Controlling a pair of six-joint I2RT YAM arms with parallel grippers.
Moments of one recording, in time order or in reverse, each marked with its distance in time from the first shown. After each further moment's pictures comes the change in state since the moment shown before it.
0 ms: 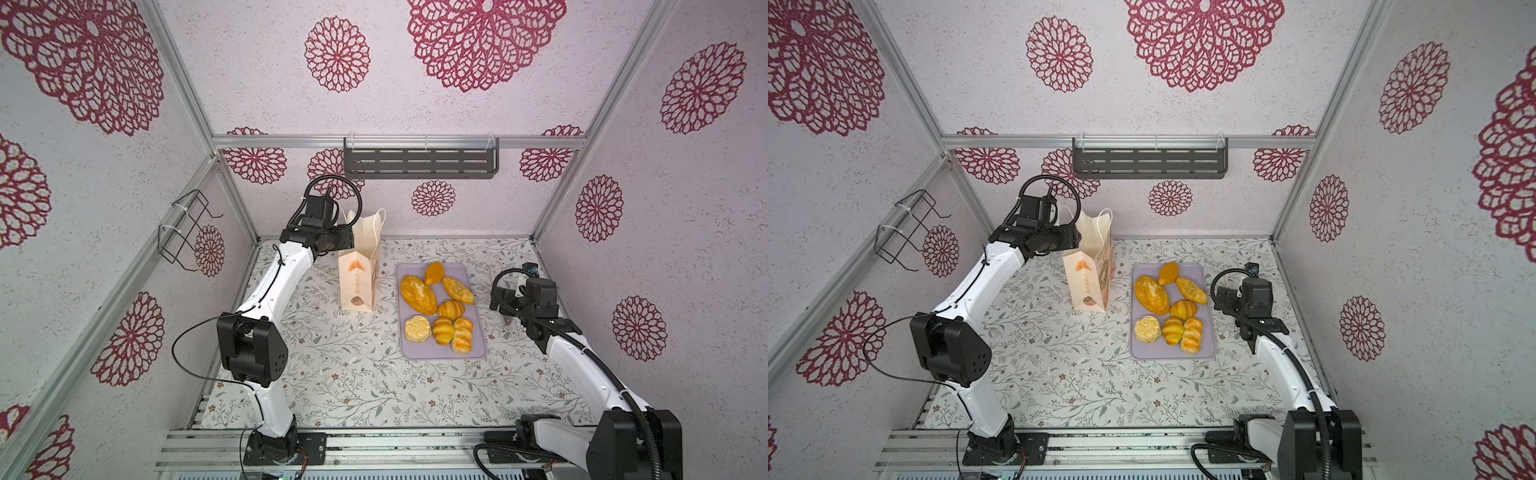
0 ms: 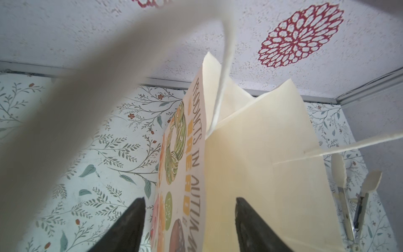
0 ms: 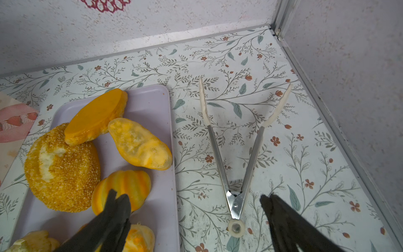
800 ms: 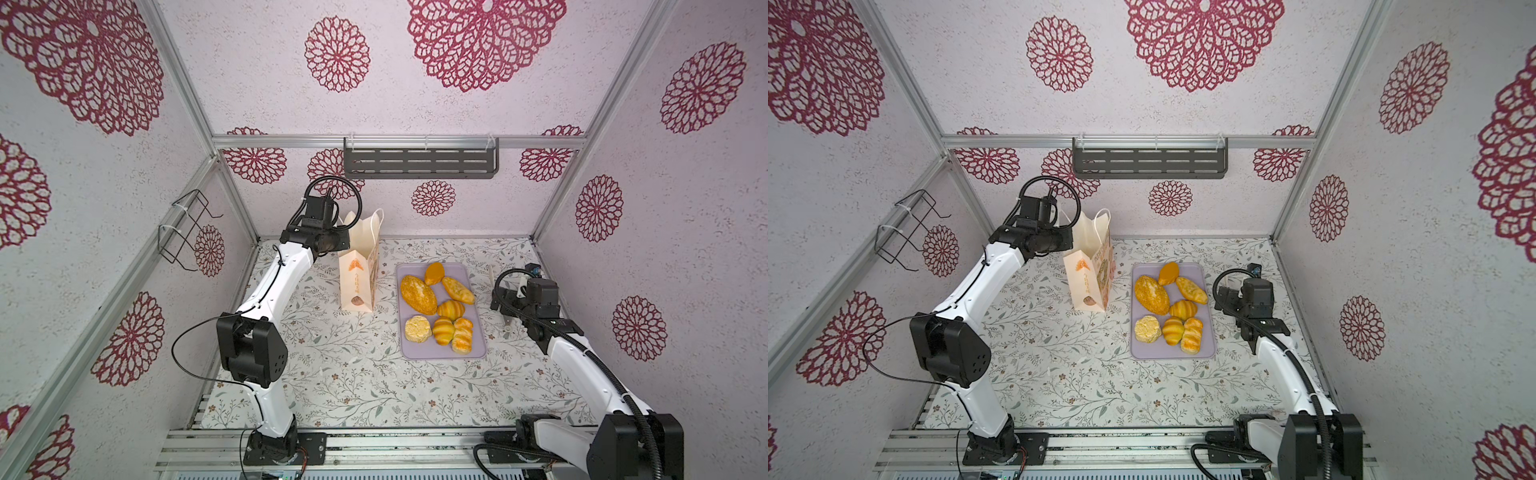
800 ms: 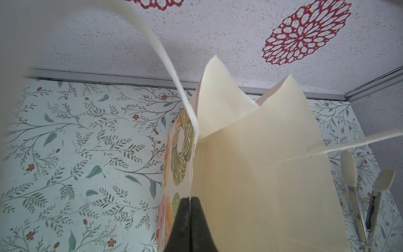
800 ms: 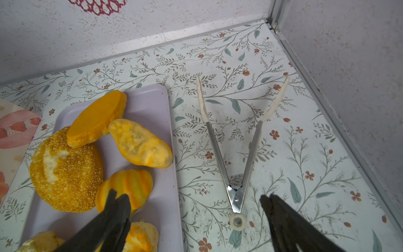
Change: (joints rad) left arm 0.000 -0.009 -0.018 0.004 -0.018 0.022; right arm -0.005 -0.015 0.007 -0.038 0.008 0.043
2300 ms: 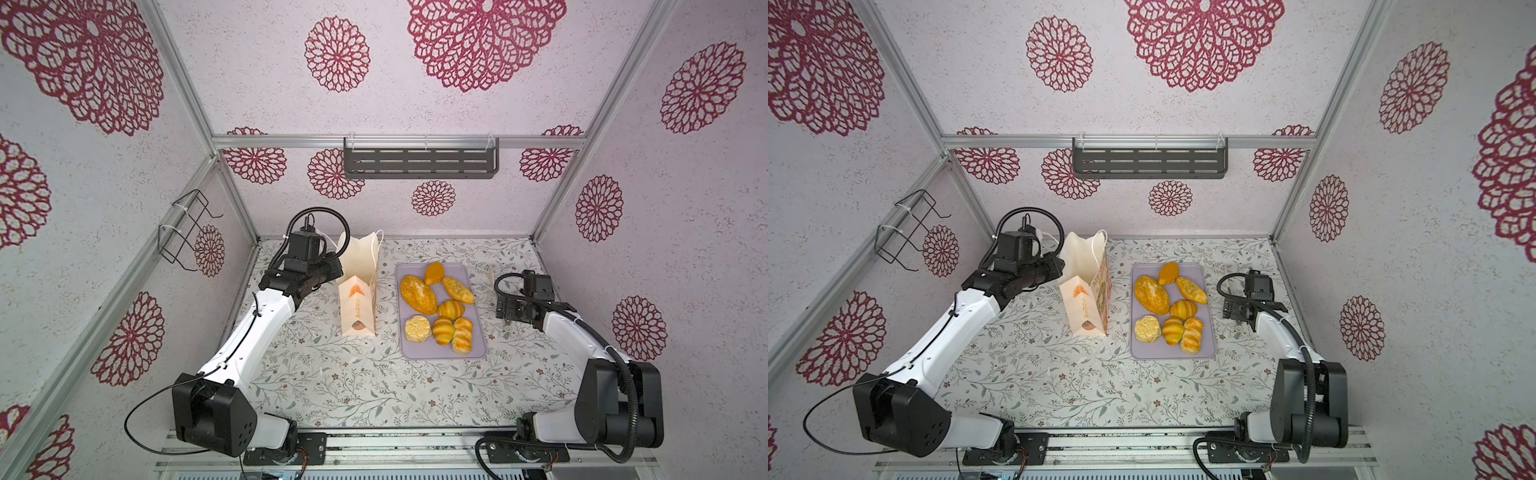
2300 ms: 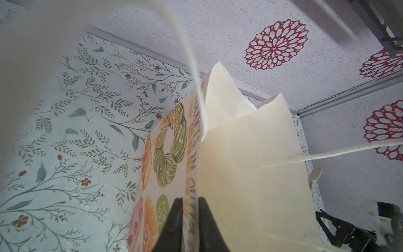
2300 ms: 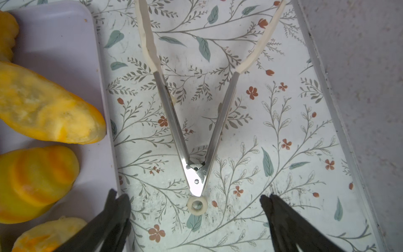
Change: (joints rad) left arm -0.017 -0.425 -0.527 0.193 0.048 -0.261; right arm -0.085 0.259 0.108 -0.163 0.045 -0.120
